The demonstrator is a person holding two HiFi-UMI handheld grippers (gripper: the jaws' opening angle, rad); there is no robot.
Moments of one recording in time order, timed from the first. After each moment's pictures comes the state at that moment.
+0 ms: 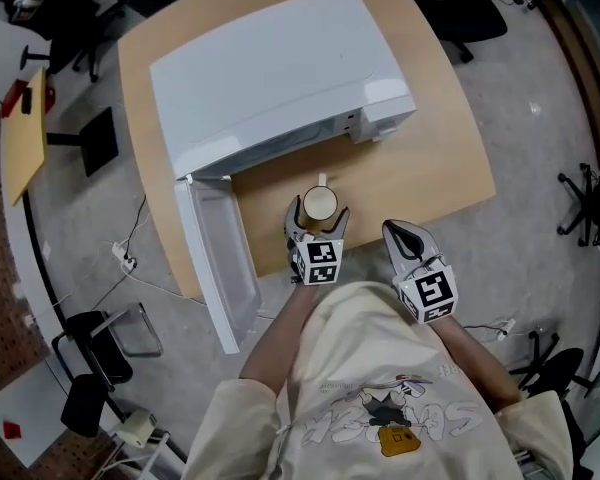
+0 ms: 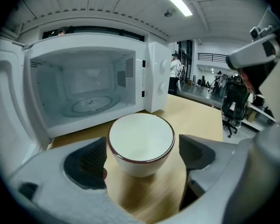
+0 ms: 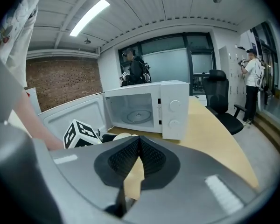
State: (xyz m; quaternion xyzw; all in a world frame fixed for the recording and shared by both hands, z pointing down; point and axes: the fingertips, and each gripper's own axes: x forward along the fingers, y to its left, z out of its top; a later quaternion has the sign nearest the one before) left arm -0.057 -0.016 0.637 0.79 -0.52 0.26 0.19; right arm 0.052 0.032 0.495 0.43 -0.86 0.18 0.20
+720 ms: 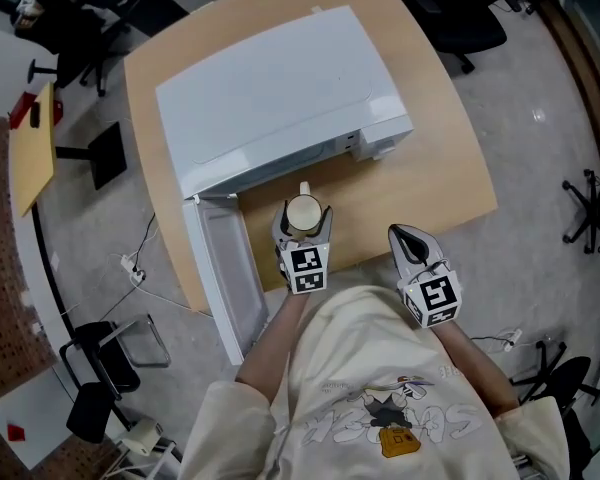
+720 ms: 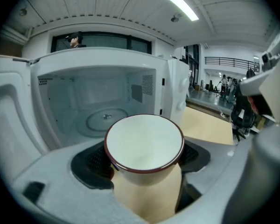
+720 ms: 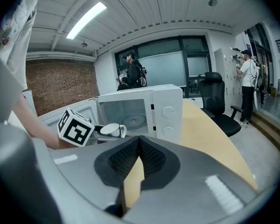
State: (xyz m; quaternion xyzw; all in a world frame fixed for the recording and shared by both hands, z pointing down) left arm -0.093 -0.055 0.581 0.77 -0.56 0.23 0.18; right arm 0.067 0.008 0.485 0.45 -0.86 0.18 0.18
